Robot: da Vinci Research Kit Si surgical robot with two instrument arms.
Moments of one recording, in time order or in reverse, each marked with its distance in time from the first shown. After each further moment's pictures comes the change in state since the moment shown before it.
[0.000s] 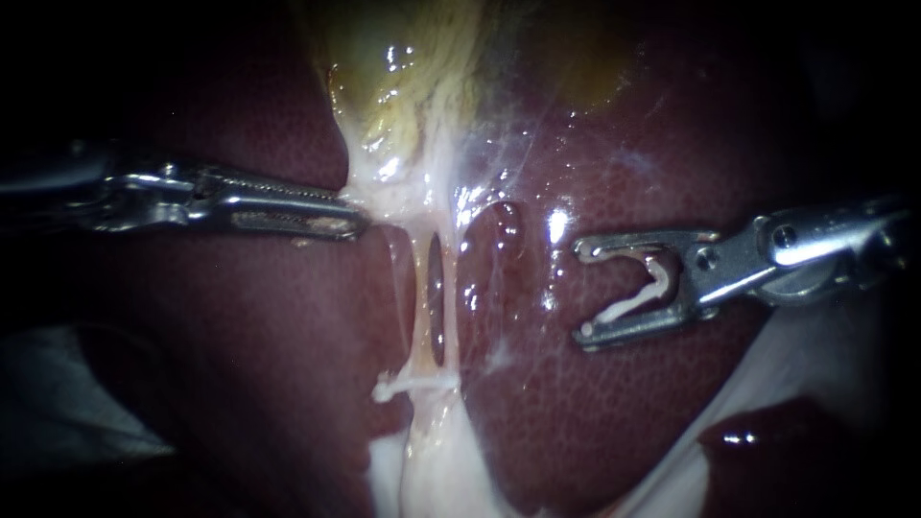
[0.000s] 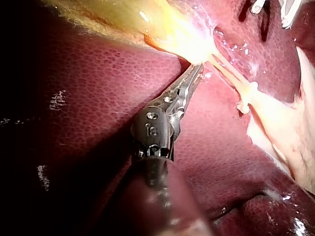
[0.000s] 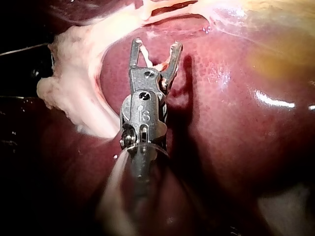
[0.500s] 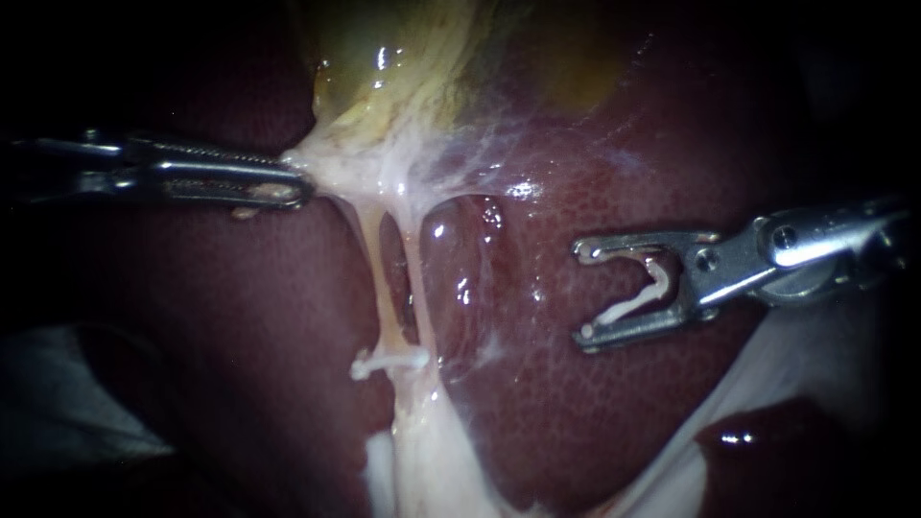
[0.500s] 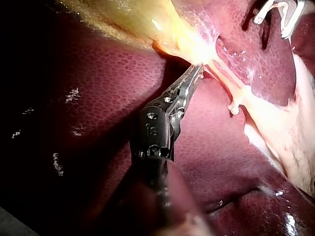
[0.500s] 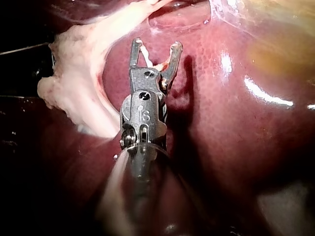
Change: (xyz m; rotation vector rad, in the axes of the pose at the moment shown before) right arm 0.001 0.000 0.001 0.019 0.006 -0.002; left arm 0.003 0.002 -0.006 0.007 0.028 -0.021
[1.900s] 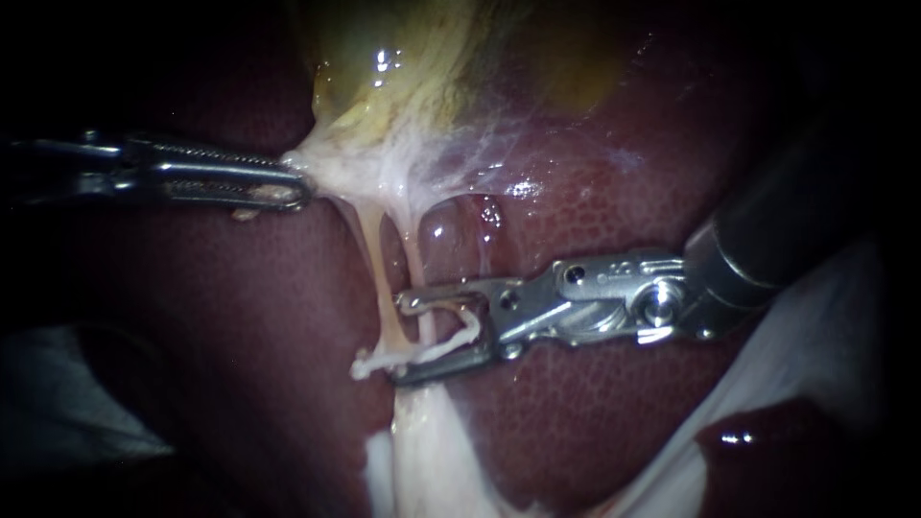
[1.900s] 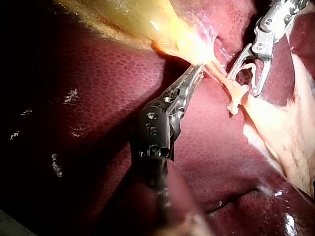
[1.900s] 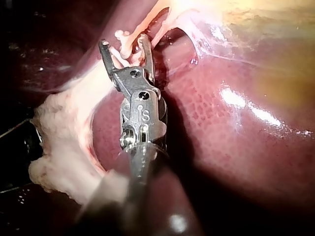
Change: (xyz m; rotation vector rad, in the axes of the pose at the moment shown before) right arm -0.001 0.002 0.018 0.188 0.127 0.193; left arm 0.000 0.000 0.000 0.004 0.002 0.003
